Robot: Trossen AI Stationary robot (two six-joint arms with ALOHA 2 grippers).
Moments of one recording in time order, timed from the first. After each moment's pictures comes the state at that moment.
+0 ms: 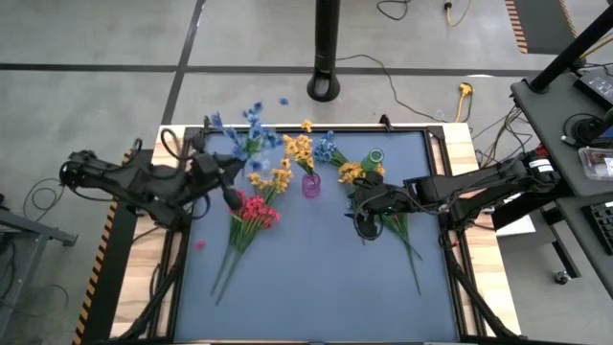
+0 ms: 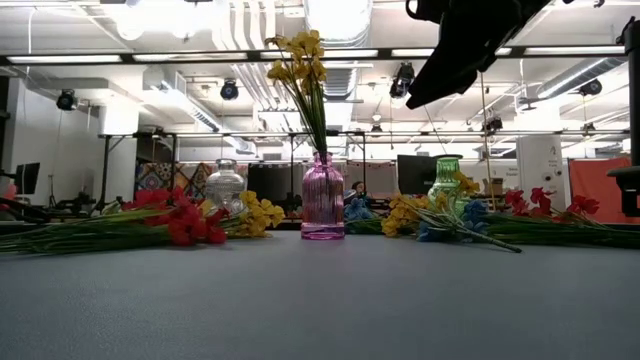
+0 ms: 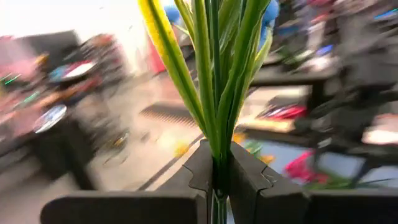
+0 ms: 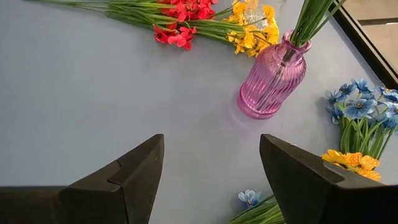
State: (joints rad) left arm -0.32 0.90 1.01 -0.17 -0.91 0.09; right arm 0.12 1.26 0.89 -0.36 0.25 0.17
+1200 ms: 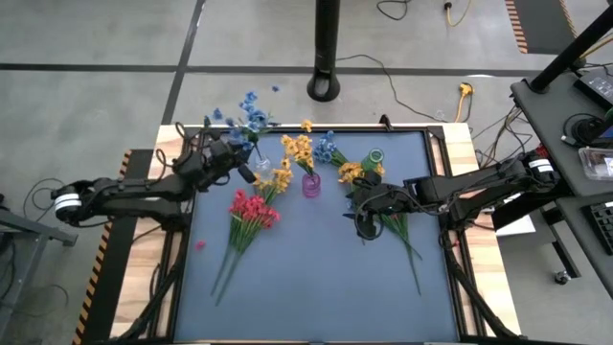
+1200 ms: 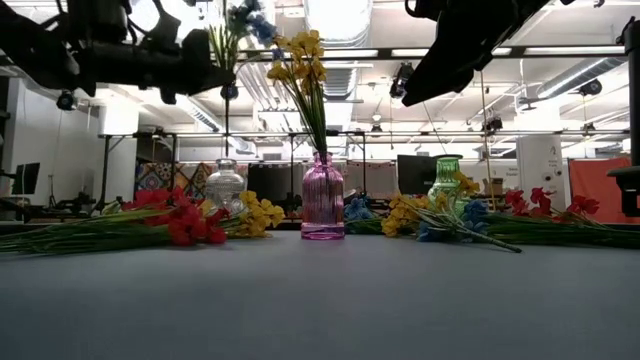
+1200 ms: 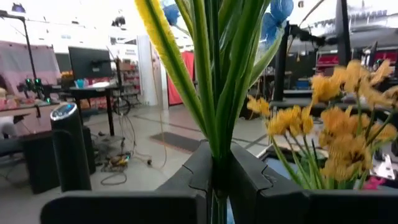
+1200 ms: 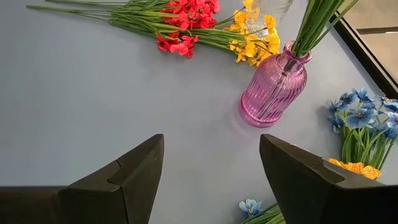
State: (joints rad) left arm 0.39 0.95 0.29 0.85 -0.28 0.08; right arm 0.12 1.26 0.88 -0.32 0.25 0.15
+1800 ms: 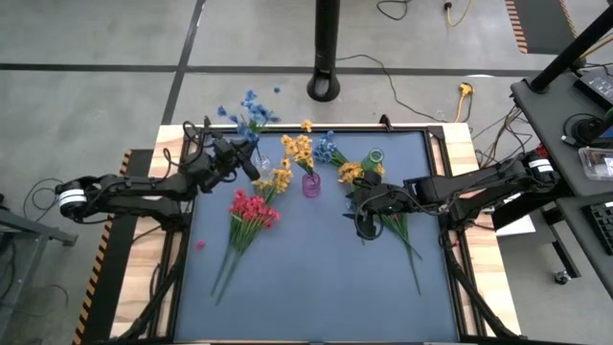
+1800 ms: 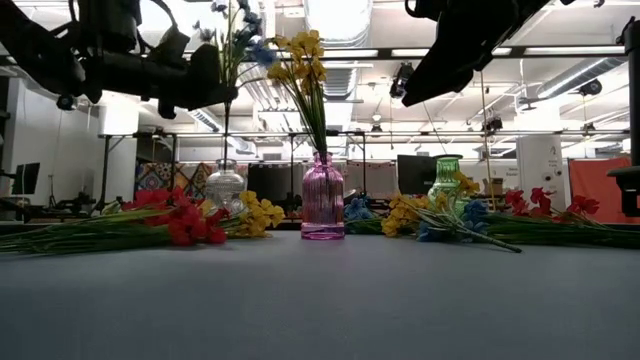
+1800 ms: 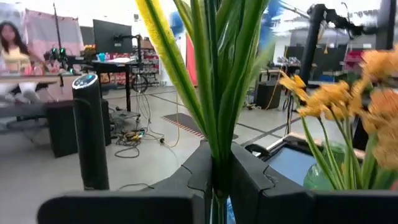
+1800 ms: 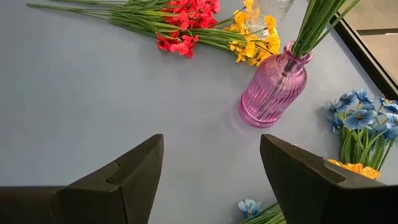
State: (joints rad) left arm 0.39 1.02 0.29 0.85 -0.38 -0.02; right arm 0.12 1.26 0.88 -0.32 0.25 0.15
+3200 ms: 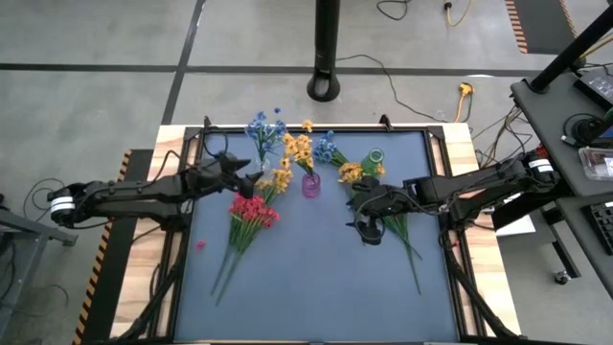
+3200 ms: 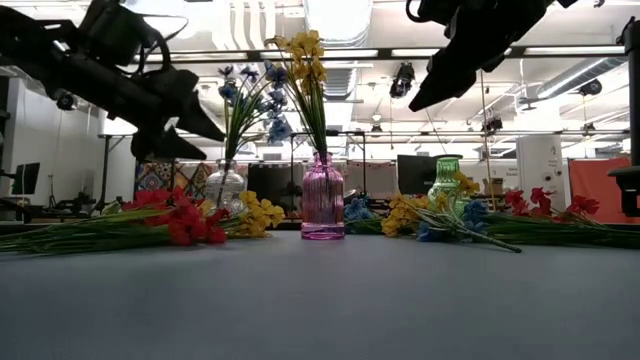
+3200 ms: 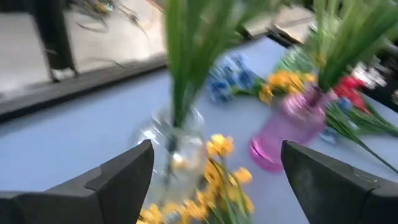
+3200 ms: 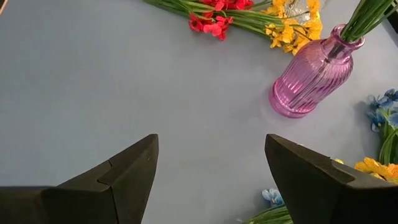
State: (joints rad) left arm 0.33 0.84 0.30 0.15 -0.26 -0.41; right arm 0.12 1.26 0.88 -0.36 0.13 0.12
